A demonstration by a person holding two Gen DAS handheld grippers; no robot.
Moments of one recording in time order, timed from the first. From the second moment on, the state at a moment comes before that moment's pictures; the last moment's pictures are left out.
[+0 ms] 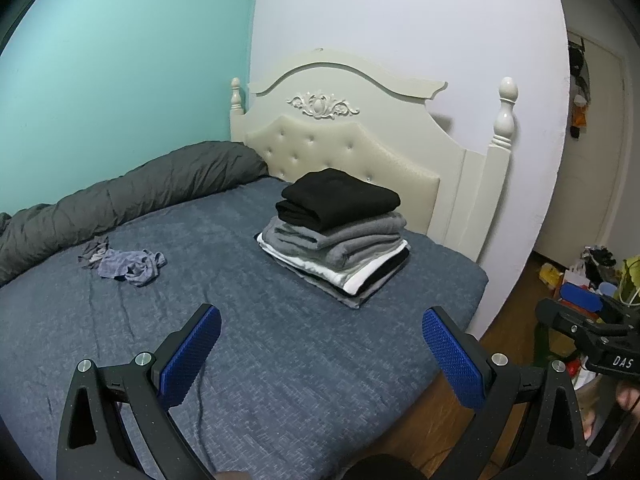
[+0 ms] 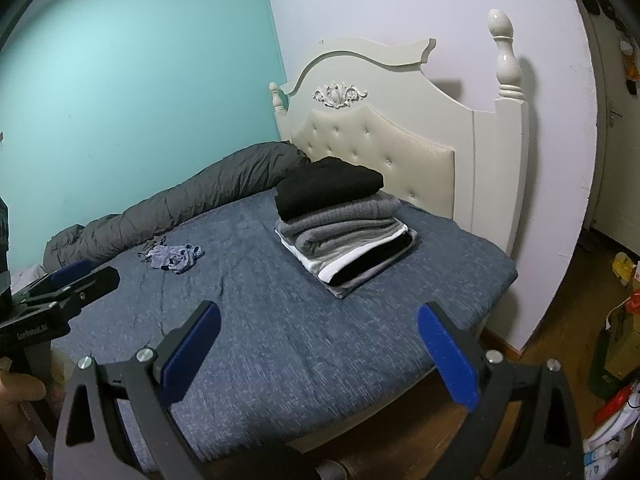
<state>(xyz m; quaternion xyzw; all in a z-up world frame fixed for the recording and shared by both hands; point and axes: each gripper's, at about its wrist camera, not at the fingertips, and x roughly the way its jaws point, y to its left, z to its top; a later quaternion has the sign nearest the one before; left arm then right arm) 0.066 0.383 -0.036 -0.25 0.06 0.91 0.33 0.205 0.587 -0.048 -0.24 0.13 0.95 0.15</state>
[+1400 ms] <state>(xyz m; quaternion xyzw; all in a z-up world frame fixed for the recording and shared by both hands) 0.067 0.381 -0.040 -0.26 0.05 0.91 0.33 0.199 0.584 -0.047 -0.25 0.12 0.95 0.14</state>
